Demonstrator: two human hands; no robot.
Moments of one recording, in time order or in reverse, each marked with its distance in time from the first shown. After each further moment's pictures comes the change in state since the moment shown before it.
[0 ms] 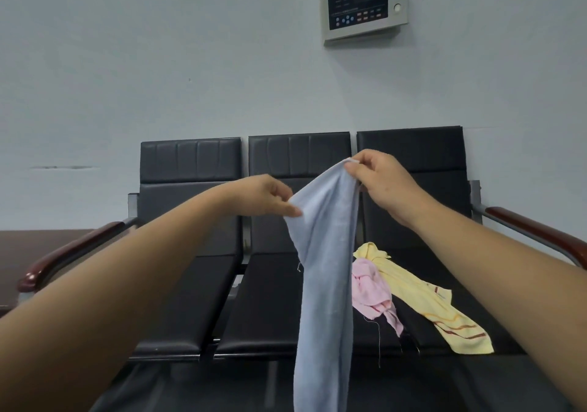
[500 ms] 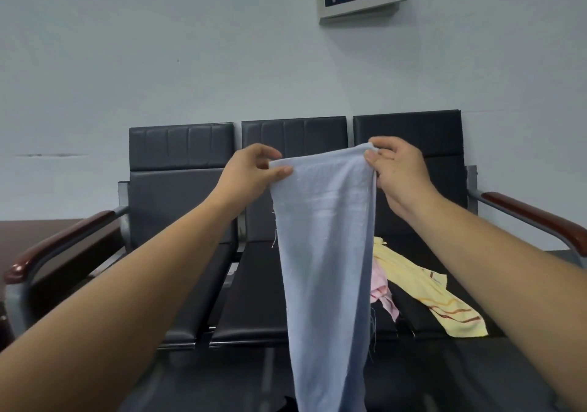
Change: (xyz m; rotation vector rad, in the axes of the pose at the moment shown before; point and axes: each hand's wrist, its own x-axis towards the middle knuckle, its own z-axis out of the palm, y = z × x) left_hand 0.021 -0.022 0.028 -0.416 0.544 0.060; right_hand 0.001 0.030 0.002 0.305 0.270 0.193
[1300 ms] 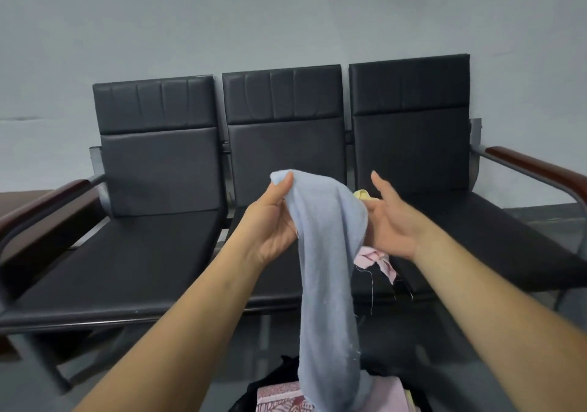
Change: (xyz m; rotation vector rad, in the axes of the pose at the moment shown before) left_hand -0.056 -0.058 0.097 -1.252 -0.290 -0.569; right_hand -0.029 0.139 -0.014 0.498 -0.467 0.739
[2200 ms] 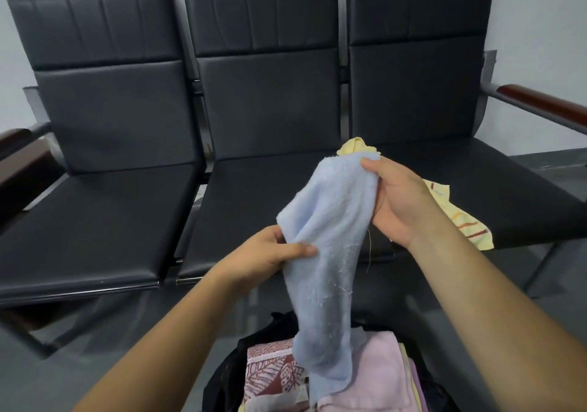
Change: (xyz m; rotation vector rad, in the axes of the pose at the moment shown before) left_hand 0.021 -0.093 -0.114 0.676 -0.167 -0.279; right_hand 0.031 0.053 -0.018 0.106 0.208 -0.253
